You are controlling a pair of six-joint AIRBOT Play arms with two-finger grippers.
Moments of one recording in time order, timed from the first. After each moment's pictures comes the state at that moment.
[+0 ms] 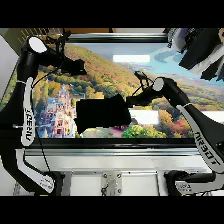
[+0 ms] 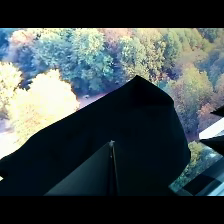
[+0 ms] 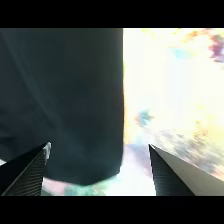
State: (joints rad) left arm -0.10 -1.79 2.02 1.00 -1.42 -1.43; right arm 0.28 -1.56 1.30 -1.12 1.06 1.43
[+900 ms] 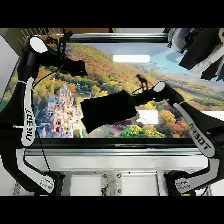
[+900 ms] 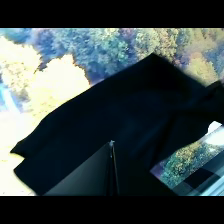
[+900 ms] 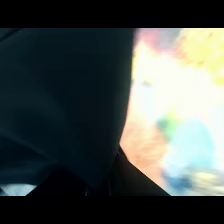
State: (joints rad) left arm -0.10 -1.79 2.02 1.00 -1.44 -1.43; right arm 0.14 -1.66 1.29 -0.82 0.95 1.21
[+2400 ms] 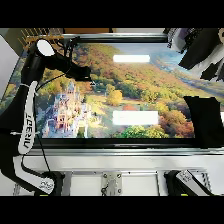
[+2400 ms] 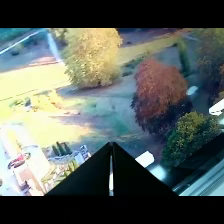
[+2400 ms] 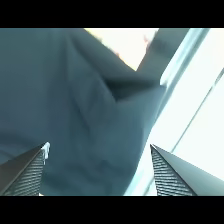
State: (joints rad) left arm -0.17 -1.68 1.86 1.07 -1.42 -1.43; right arm -1.06 -1.05 1.03 -1.38 1.03 1.56
